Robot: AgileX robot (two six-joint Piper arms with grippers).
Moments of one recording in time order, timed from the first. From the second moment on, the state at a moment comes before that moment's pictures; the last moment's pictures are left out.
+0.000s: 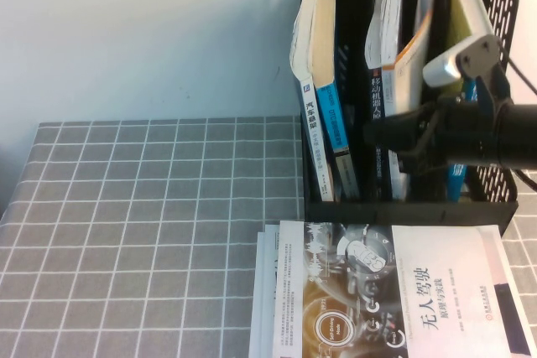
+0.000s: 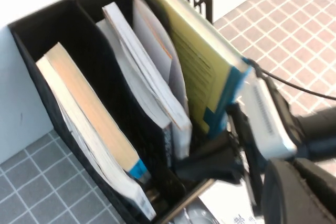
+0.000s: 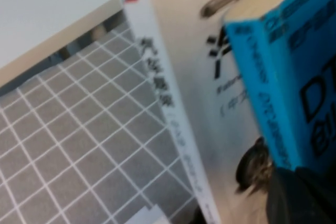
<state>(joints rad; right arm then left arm) 0.21 1.70 -1.00 1.68 0.70 -1.83 -0.66 1.68 -2.34 -0.15 1.30 -0.04</state>
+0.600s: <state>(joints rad) 0.21 1.52 -1.01 1.19 1.11 -1.28 -0.75 1.16 -1.63 -0.13 1.06 -0.01</state>
